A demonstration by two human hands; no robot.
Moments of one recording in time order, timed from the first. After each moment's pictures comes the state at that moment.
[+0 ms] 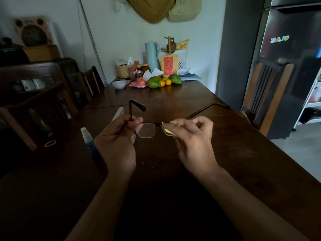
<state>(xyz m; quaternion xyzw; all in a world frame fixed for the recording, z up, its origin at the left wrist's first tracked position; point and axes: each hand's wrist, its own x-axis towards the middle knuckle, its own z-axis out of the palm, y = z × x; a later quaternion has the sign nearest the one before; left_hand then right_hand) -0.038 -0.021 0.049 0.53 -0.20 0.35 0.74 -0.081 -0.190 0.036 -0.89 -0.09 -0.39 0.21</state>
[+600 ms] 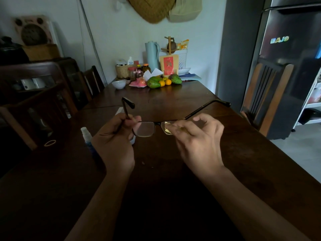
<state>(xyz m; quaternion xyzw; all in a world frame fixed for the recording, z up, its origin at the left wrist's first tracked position) -0.035 -0.016 0.049 0.52 -0.20 0.35 0.75 -0.089 -0.193 0.037 -0.86 -0.10 -0.50 0.09</state>
